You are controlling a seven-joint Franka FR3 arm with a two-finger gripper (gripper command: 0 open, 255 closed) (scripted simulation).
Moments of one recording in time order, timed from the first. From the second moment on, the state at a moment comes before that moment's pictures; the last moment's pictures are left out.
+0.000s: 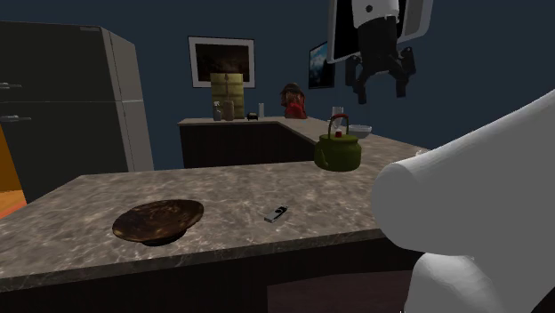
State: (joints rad) arm -0.02 -0.77 0.07 -2.31 -0.12 1.45 -0.05
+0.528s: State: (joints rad) arm -0.02 -0.81 0.16 -2.48 0.00 1.59 0.17
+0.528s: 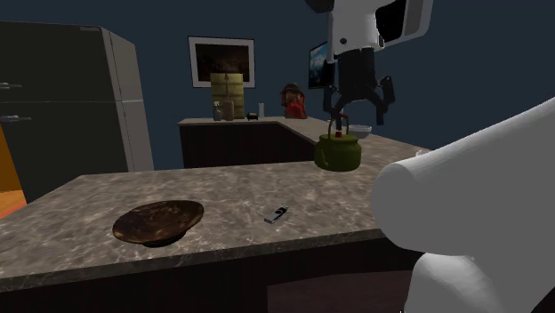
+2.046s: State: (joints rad) arm -0.10 -0.33 0.68 -2.66 0.28 2.38 0.98
